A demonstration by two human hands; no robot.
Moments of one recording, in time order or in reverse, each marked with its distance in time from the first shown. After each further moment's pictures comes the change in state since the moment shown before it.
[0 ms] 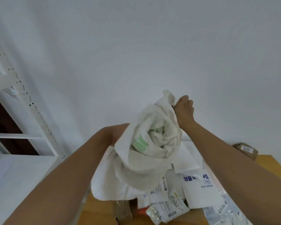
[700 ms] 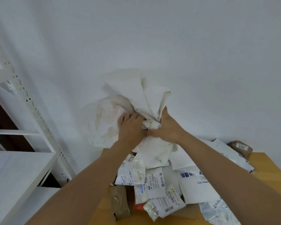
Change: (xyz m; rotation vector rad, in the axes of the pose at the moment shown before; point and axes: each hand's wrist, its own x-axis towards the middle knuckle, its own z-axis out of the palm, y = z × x) left_hand 0.029 0.002 0.062 0.712 0.802 0.206; right_hand -0.051 -0.006 0.029 0.470 -0.354 -0.242
